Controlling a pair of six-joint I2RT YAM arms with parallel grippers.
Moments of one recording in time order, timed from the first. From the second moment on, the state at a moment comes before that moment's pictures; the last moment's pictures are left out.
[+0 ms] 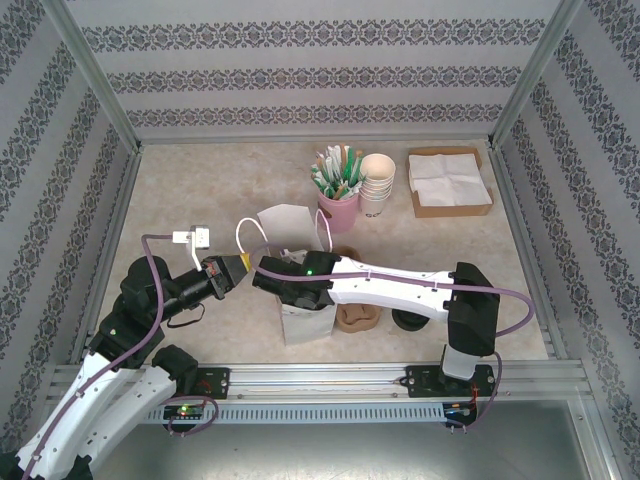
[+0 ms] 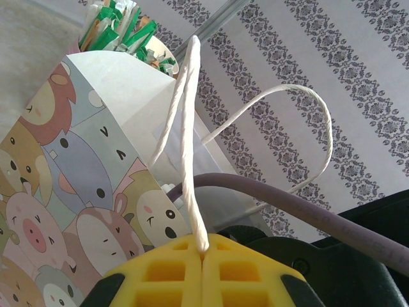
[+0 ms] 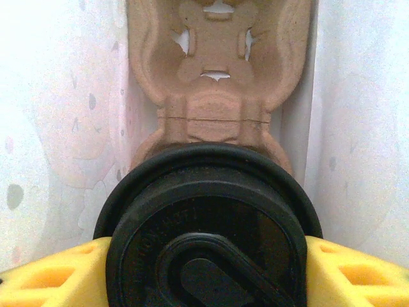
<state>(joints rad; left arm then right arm) -0.49 0.47 0.68 -0.39 0.38 -0.79 1.23 1.78 1.47 -1.07 0.19 0.96</state>
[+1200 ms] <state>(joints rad) -0.49 0.47 0.68 -0.41 0.37 -0.79 1.21 1.81 1.55 -1.15 0.19 0.97</state>
